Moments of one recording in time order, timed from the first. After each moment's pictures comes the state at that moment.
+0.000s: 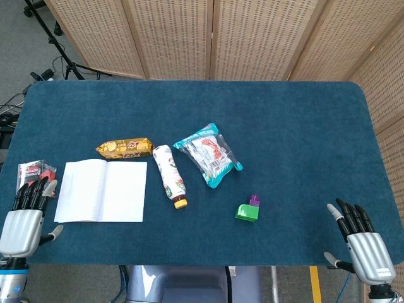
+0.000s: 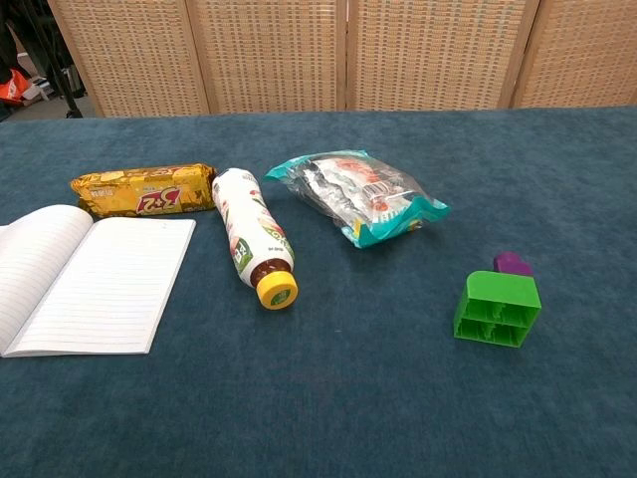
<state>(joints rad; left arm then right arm) -0.05 -1.19 -0.02 -1.84 1.52 1.54 0.39 -0.02 -1.01 -0.06 -1.84 -1.71 1.53 -0.11</state>
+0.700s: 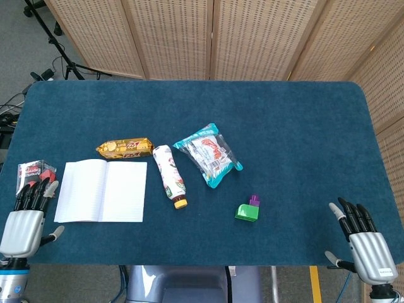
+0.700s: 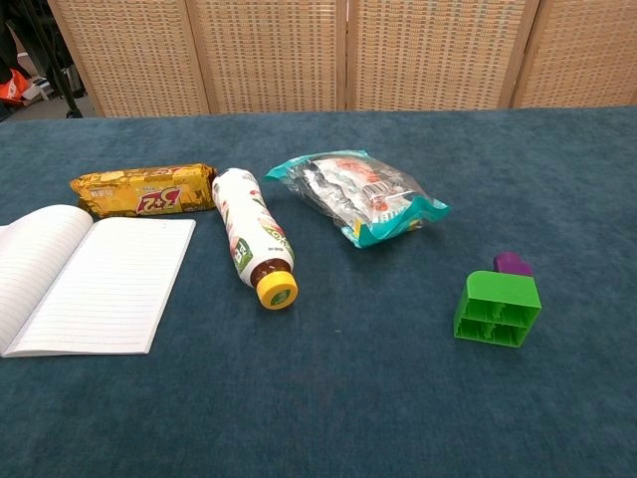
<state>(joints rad) -0.05 -1.20 -0.01 -1.82 1.53 1.53 0.37 -0.02 -1.00 -0.06 -1.84 -1.71 1.55 -0.10</state>
